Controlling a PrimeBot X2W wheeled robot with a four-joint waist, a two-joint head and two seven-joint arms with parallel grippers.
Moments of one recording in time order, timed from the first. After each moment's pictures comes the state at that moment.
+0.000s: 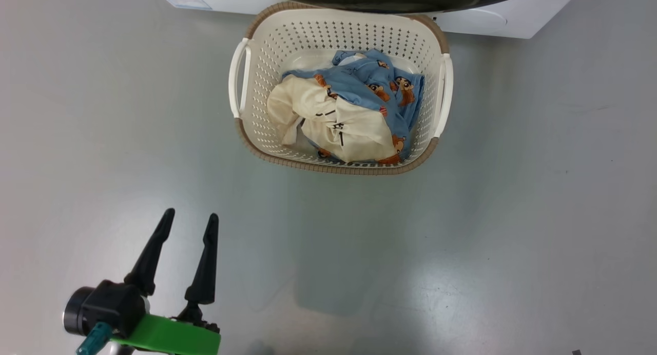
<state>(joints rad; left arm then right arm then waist) -0.08 0.04 -0.09 0.01 -0.19 -0.13 -0.26 -1.15 -0.32 -0.03 0.41 1.56 0.13 0.53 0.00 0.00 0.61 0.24</state>
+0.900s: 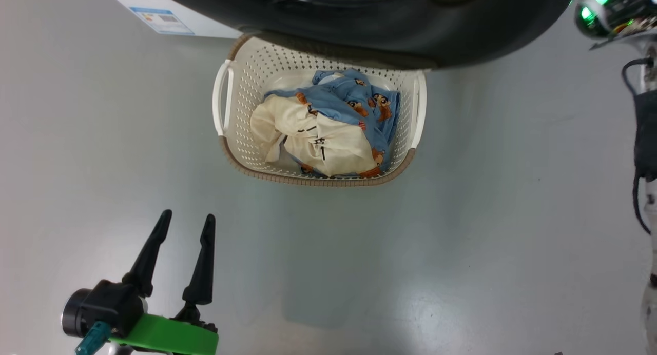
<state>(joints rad) -0.09 0.04 -0.08 0.03 -0.19 -0.13 -0.26 -1.05 -0.29 0.05 0.37 1.57 0.13 0.62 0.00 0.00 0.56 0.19</state>
